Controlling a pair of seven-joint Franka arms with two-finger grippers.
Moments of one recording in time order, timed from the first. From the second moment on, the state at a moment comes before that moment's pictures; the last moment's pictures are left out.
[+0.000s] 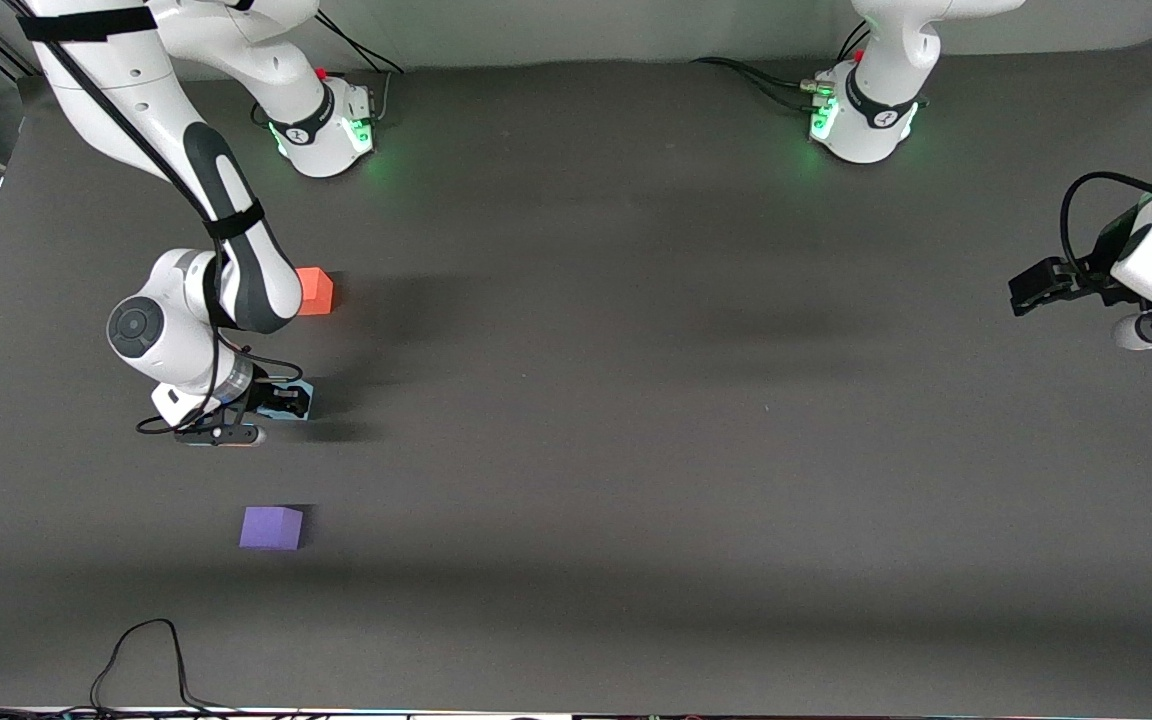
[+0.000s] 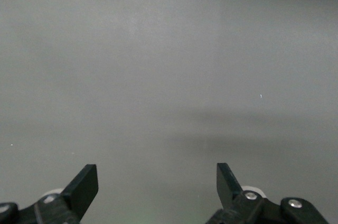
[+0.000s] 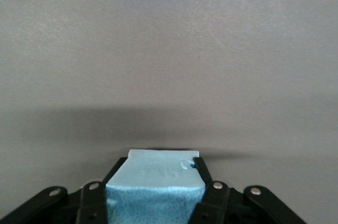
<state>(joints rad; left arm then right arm) 0.01 0.00 -0.05 -1.71 0.05 1.65 -0.13 0.37 0.41 -0.33 -2.21 0.29 2.61 -0.14</state>
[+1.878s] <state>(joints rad) -0.01 -0.07 -0.01 -1.75 0.02 1.64 -0.13 0.17 -0.06 -0.18 -1.74 0.05 1.72 -0.05</state>
